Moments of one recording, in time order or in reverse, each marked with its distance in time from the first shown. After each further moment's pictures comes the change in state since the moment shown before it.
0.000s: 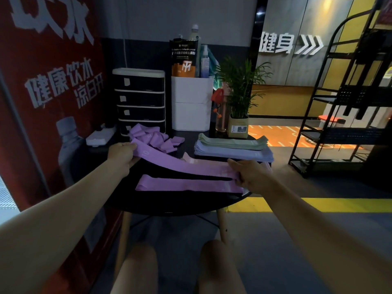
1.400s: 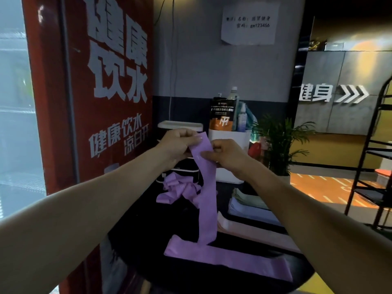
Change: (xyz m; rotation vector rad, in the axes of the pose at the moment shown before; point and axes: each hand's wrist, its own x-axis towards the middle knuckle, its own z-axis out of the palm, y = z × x) left_hand -0.023 0.149 0.057 0.116 -0.410 0.343; right_hand 0.009 -0.187 0.123 -0.341 -0.381 -0.680
